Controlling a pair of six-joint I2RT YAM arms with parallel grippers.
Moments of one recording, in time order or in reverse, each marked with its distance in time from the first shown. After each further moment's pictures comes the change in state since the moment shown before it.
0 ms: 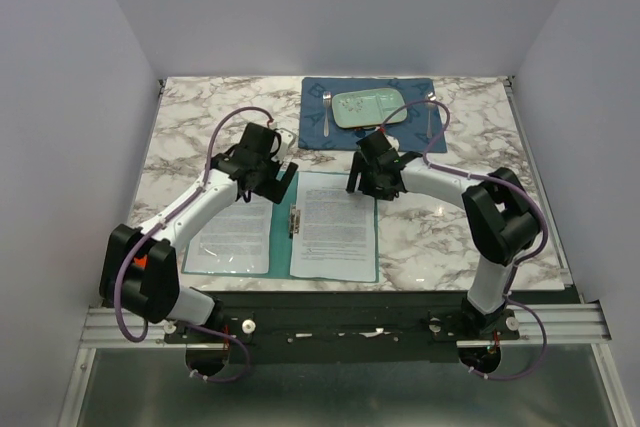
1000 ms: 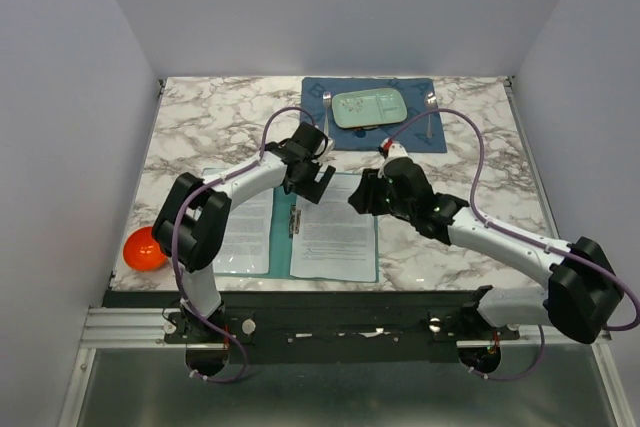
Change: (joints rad) left arm -0.166 0.393 0.226 0.016 0.029 -0.146; right arm 0.129 -0.552 -0.379 0.255 -0.061 -0.185
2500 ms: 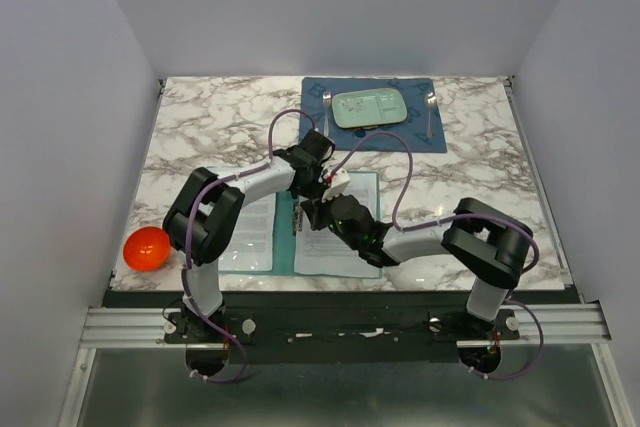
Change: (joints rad) left arm -0.038 0.082 -0.028 0.116 -0.147 -0.103; right arm 0.325 0.470 -0.048 0.872 0.267 -0.151
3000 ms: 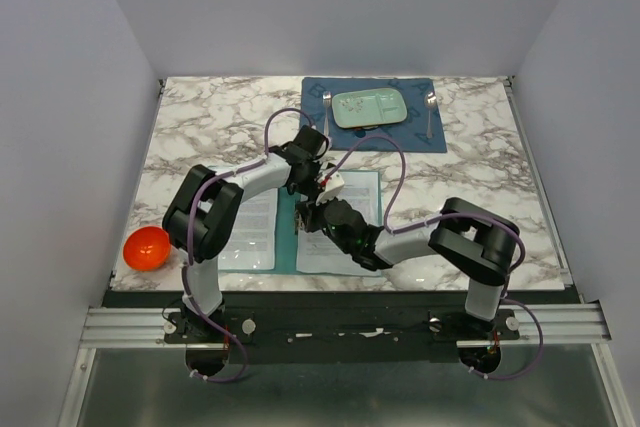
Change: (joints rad) left arm 0.040 0.012 0.001 0.029 0.098 0.028; right arm 0.031 0.090 0.048 0.069 0.056 -0.001
